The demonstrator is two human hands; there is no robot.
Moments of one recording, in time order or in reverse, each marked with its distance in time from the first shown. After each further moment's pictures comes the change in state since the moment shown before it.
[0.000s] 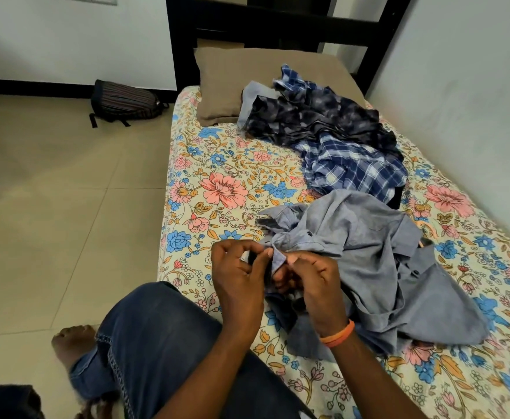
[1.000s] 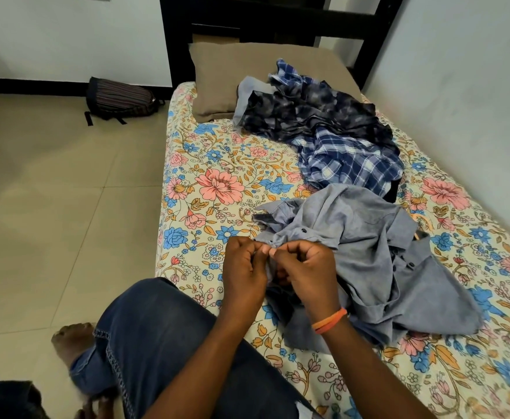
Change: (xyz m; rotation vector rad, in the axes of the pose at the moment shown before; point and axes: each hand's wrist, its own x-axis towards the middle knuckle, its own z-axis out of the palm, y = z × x) left_hand 0.011 -0.022 0.008 0.177 -0.249 0.096; right_hand 0.010 0.002 0.003 -0.183 0.115 0.122
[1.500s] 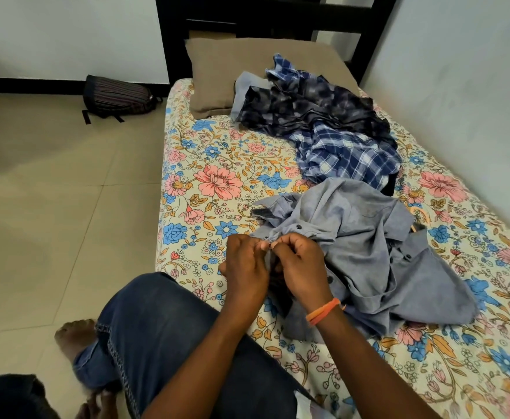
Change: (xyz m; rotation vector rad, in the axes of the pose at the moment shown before) left_hand -0.009 -0.001 0.004 0.099 -0.052 0.014; right_hand 0.003 0.006 0.006 -0.287 -0.006 -0.087
